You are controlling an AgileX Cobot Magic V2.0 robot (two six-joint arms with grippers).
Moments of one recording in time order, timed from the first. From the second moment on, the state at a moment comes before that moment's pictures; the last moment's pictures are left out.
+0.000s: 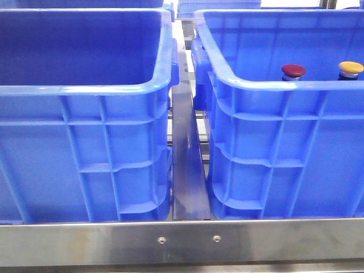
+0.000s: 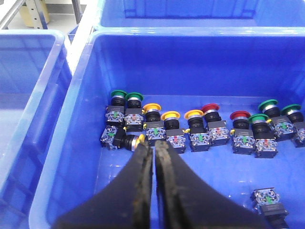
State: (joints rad) left arm -0.28 0.46 -0.80 0.40 0.82 -0.48; right arm -0.10 0.53 -0.46 1.82 0.25 -1.75
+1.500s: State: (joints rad) left arm -0.28 0.46 -0.80 0.41 0.81 -0.48; right arm -0.10 0.49 -0.46 1.82 0.27 -1.75
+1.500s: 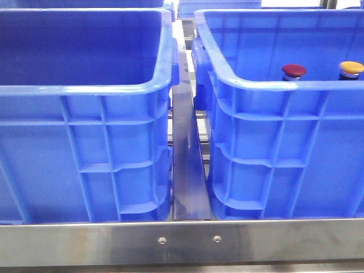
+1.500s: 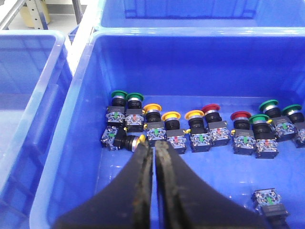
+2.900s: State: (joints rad) left arm -0.02 0.00 -0.03 0.09 0.10 -0.08; right arm -0.10 0.49 -0.46 1.82 0.27 -1.75
